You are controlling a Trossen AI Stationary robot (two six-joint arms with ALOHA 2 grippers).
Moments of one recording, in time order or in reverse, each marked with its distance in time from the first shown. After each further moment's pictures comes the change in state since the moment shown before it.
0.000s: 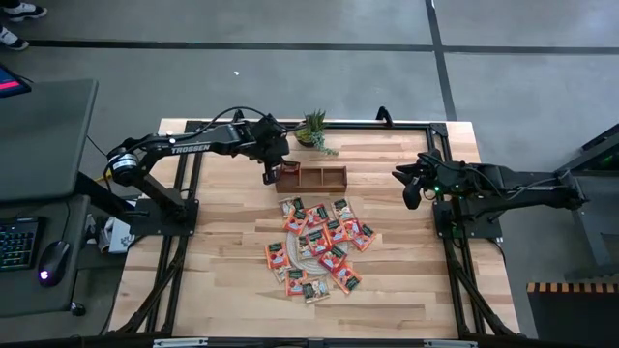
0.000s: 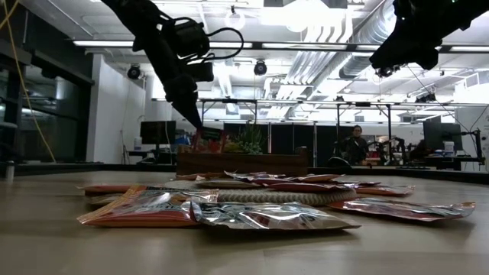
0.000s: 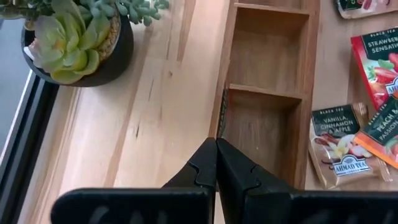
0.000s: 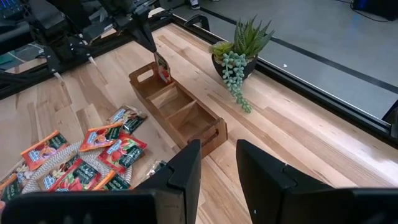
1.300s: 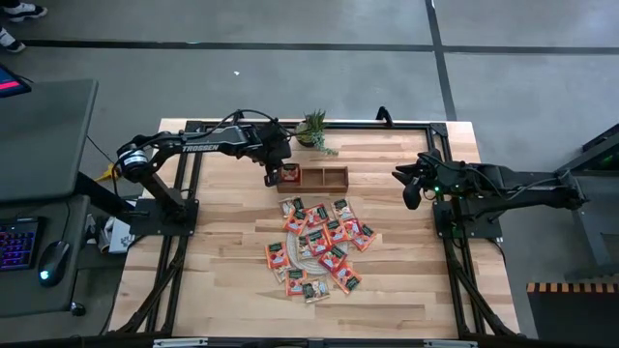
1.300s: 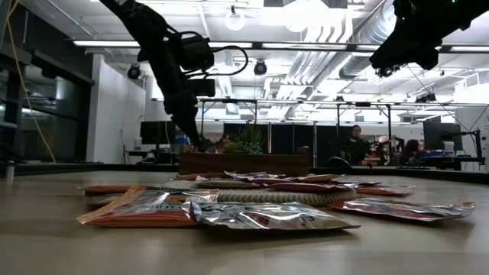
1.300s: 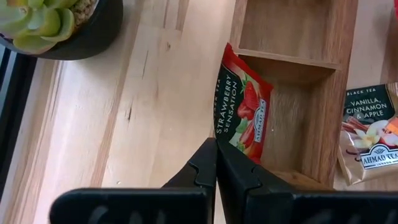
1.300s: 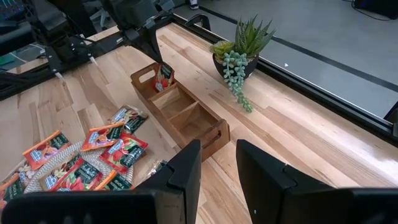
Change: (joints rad) left arm 0.000 0.084 -0.002 -0.003 -0.031 0.000; right arm 0.000 0.000 0.000 0.000 -0.005 0.004
